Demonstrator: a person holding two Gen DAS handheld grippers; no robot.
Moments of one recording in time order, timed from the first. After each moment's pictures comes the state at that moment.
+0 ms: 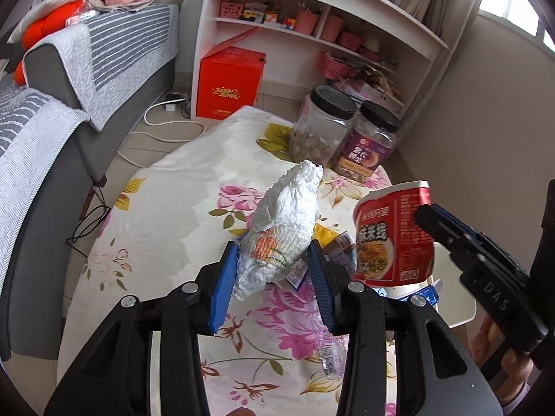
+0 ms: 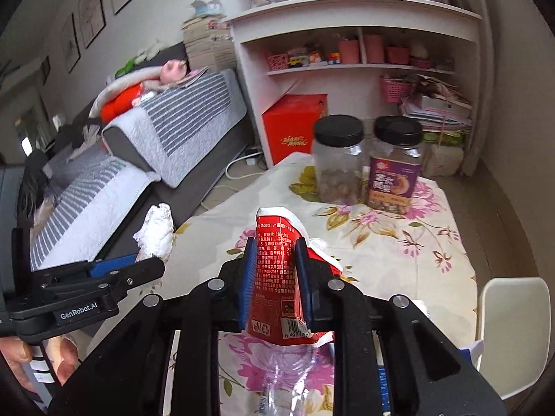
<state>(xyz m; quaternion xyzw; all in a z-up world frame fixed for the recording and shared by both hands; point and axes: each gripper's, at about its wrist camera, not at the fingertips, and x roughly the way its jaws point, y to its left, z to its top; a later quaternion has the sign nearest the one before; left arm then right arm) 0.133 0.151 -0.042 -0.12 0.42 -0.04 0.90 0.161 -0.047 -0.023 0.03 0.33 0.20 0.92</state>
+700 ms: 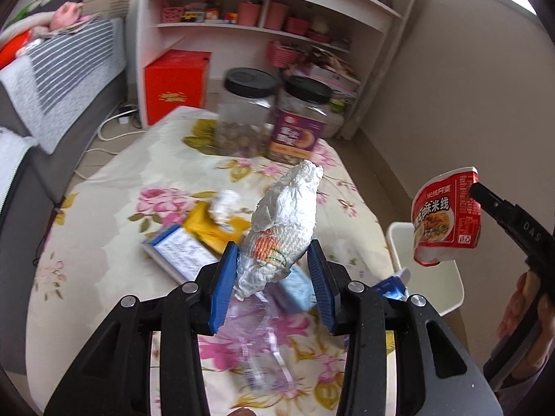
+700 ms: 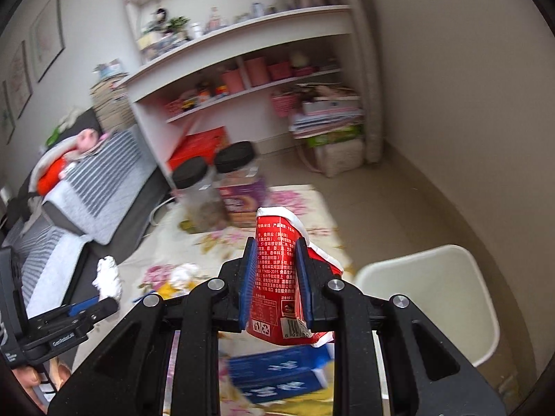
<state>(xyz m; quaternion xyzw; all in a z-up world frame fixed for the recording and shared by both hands) 0.143 0.037 -0.053 -0.08 0.41 -0.11 0.90 0.146 -0.241 -0.018 0.12 0.31 0.03 0.94</state>
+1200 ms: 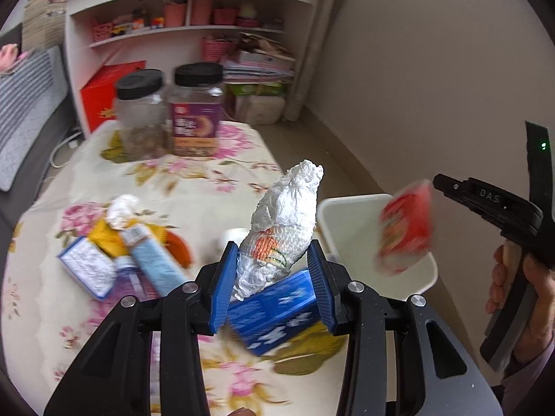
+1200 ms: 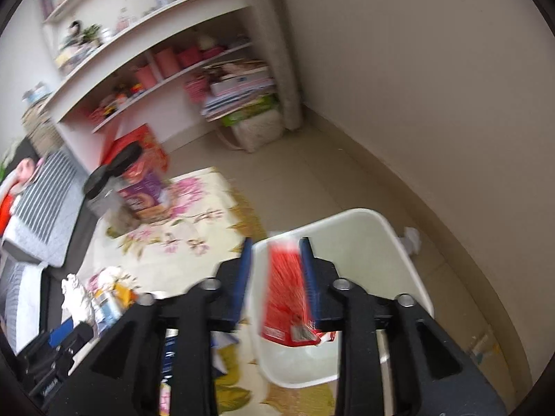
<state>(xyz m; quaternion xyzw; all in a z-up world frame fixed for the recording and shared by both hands) 0.134 -0.092 -0.060 -0.03 0.41 -0.19 0.89 0.140 -0.360 -0.054 0.17 0.37 -0.09 0.91</state>
